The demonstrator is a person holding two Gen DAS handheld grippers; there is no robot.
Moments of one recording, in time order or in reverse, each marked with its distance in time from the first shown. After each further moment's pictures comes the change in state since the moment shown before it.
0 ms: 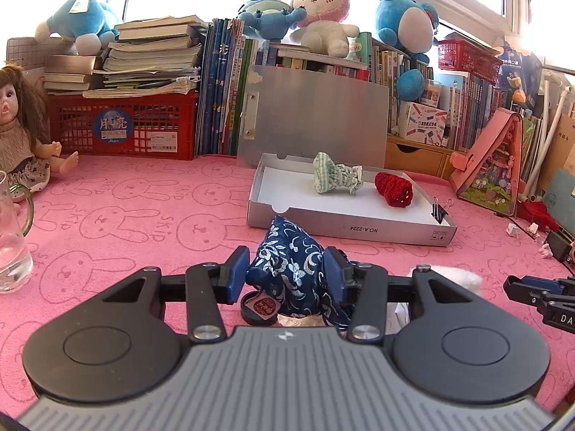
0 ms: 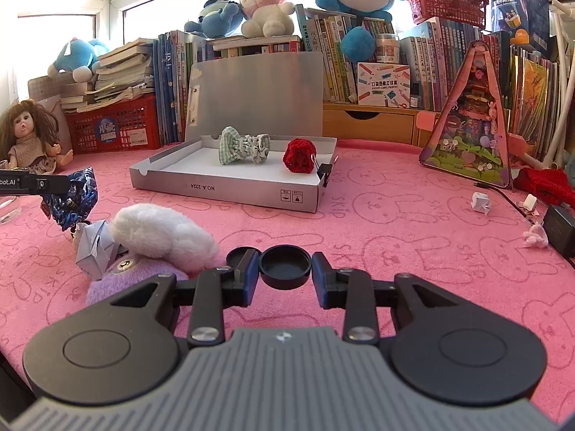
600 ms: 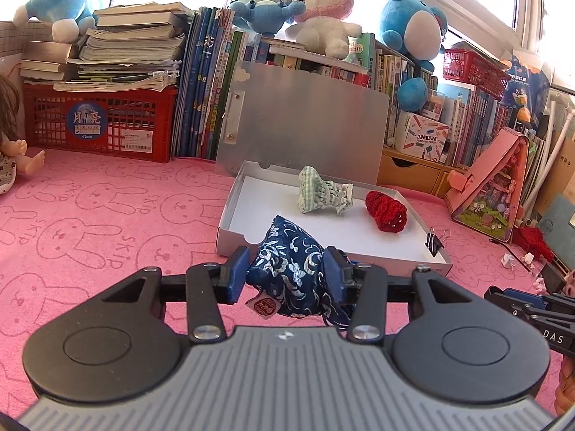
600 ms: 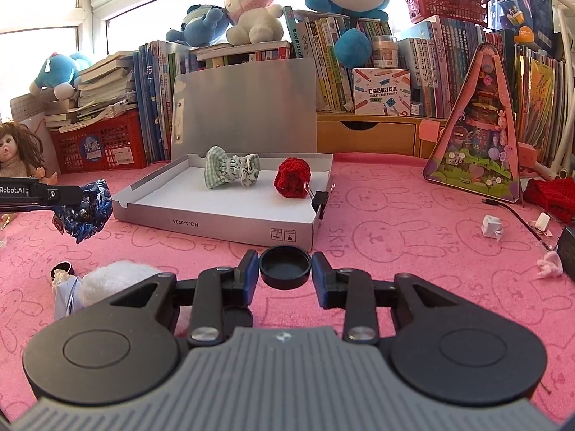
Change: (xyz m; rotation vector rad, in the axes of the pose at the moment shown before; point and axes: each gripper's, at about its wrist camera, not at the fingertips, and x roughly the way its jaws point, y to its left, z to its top) left arm 0.058 -0.009 0.044 -0.067 0.025 -0.046; right arm 0.038 -0.008 0.040 0.031 -0.004 -0.007
